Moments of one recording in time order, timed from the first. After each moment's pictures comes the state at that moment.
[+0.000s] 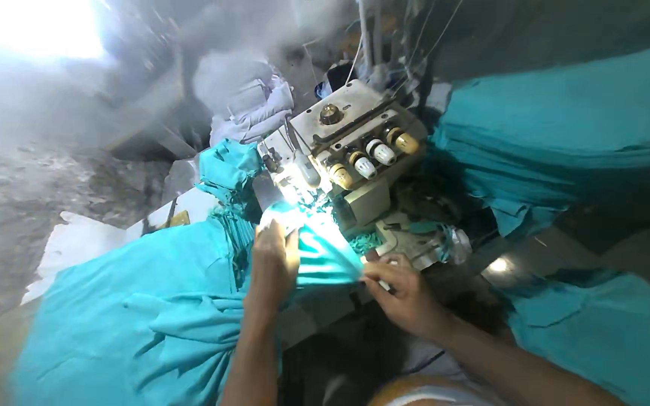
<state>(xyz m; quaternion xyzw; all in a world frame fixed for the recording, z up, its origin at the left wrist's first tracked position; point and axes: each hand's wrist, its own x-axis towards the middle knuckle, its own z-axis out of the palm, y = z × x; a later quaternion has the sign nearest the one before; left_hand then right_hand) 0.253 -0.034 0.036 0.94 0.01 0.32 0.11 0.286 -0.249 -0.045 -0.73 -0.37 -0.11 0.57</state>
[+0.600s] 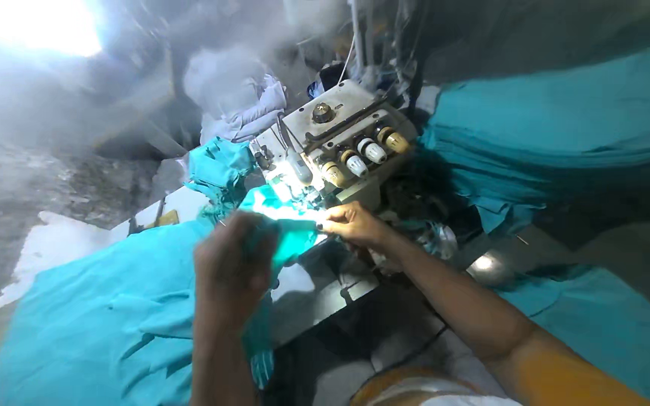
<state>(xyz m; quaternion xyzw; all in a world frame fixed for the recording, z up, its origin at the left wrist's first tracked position) 0.223 -0.044 0.109 0.93 -0.04 0.30 0.21 0.376 -0.201 0.006 -0.65 -0.32 0.31 0.62</state>
